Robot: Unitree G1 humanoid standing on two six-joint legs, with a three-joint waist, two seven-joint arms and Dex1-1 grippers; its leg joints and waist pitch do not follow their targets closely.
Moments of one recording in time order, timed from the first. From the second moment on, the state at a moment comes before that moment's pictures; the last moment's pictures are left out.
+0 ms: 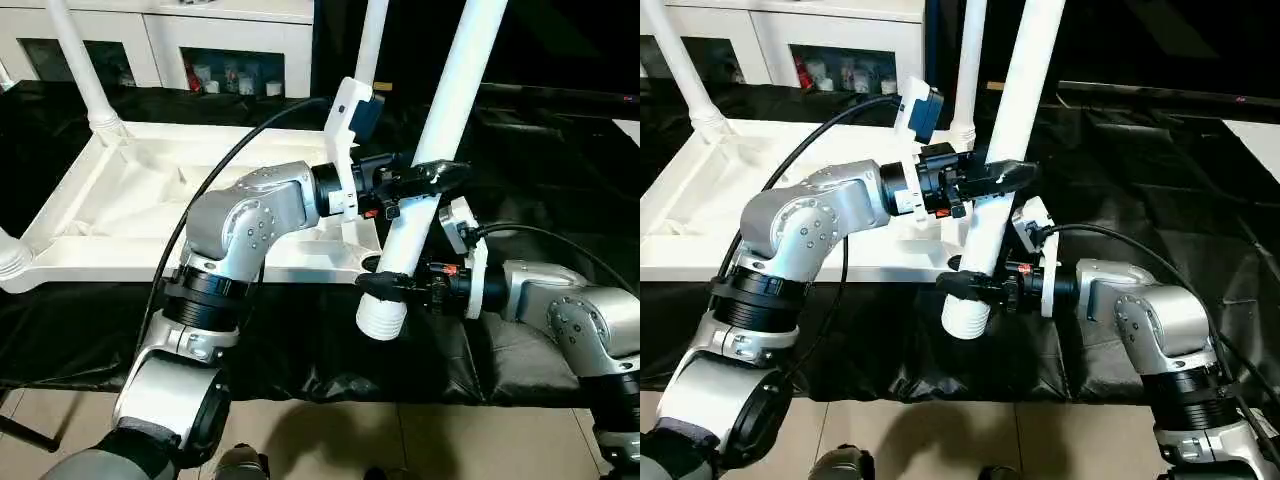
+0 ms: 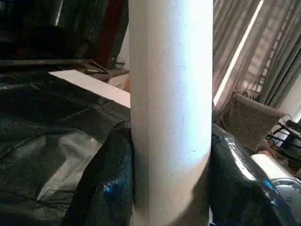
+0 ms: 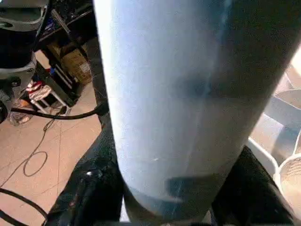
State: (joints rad) left arm -0.88 0.06 -0.07 0.20 -0.57 0.78 -0.77; right arm -0.43 -0.49 0.09 -0.01 0.62 0.83 1.01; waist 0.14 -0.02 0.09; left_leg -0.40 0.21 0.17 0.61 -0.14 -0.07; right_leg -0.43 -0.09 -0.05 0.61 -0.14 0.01
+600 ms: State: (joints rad) left arm -0.82 0.23 -0.09 0.32 -0.41 0.44 -0.89; right arm -0.43 -0.33 -0.01 0.07 0.47 0.57 0.70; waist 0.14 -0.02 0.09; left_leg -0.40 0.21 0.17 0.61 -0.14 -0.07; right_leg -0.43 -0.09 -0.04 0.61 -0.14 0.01
